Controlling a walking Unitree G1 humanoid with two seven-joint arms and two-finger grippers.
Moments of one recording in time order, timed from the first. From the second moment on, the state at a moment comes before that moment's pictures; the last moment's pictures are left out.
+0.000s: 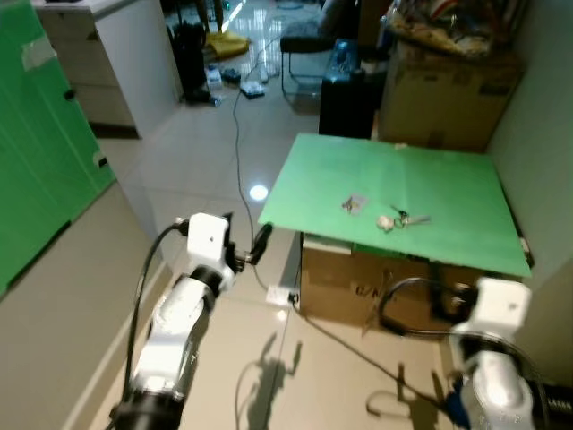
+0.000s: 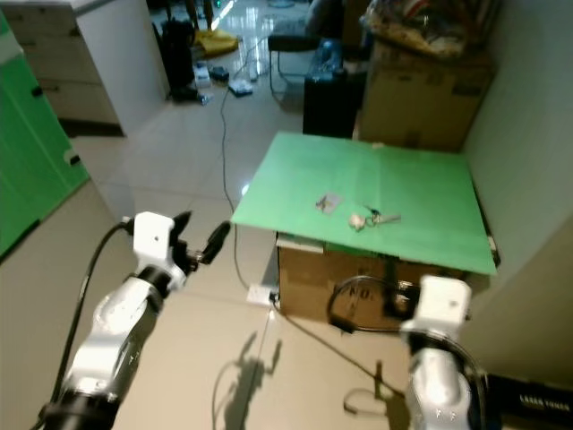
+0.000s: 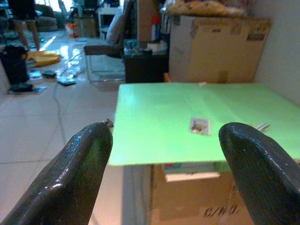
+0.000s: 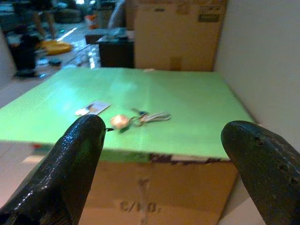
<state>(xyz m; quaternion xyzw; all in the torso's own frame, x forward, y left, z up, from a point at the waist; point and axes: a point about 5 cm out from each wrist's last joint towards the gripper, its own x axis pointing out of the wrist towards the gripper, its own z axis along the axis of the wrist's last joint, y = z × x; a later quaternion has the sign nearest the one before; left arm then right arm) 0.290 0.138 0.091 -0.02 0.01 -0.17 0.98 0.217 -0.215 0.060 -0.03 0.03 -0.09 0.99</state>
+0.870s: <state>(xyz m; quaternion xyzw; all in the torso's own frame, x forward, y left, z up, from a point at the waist) 0.290 0.116 0.084 -0.02 0.01 -0.23 0.97 0.217 -0.223 0.062 -0.05 0.04 -0.10 0.99</state>
